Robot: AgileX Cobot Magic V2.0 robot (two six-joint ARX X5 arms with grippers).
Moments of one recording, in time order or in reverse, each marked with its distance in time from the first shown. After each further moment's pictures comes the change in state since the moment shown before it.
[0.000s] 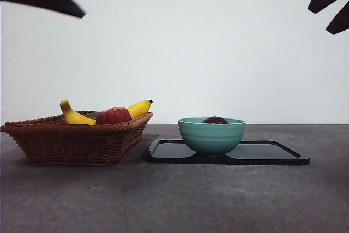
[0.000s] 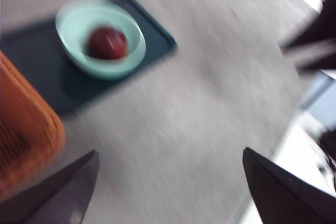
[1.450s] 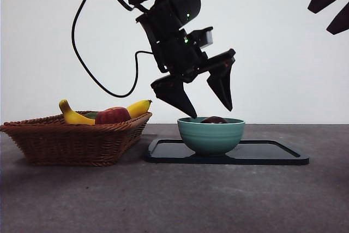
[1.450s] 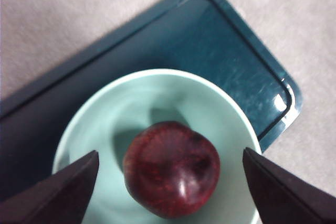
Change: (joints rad) left arm -0.100 1.162 0.875 -0.040 -0.209 0.043; right arm 0.000 0.000 0.000 0.000 0.000 0.015
